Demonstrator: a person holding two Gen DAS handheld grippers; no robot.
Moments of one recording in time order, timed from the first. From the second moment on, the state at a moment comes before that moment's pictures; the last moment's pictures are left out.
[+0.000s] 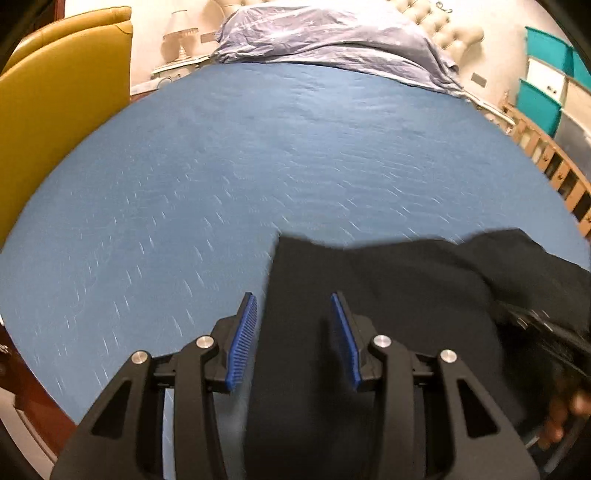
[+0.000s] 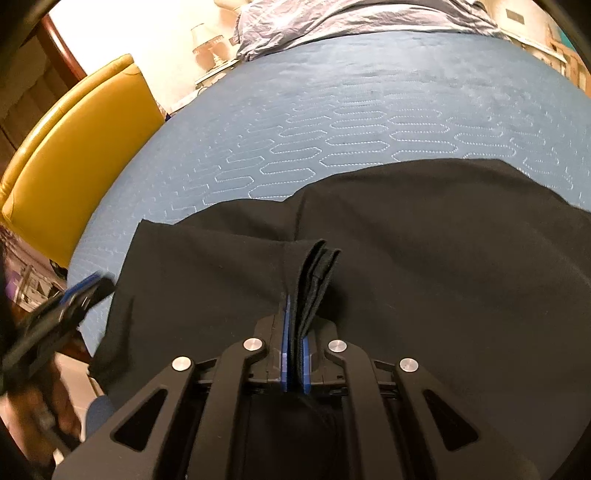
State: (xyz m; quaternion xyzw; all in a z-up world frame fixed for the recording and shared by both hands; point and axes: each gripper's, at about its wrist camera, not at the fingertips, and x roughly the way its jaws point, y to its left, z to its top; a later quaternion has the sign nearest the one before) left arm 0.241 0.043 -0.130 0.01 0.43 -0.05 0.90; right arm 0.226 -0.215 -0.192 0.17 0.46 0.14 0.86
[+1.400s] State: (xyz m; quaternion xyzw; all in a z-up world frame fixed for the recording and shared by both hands) left arm 0.352 -0.093 -0.149 0.22 0.56 -0.29 0.74; right arm 0.213 -0.217 -0.162 0.13 0.42 0.16 0.88
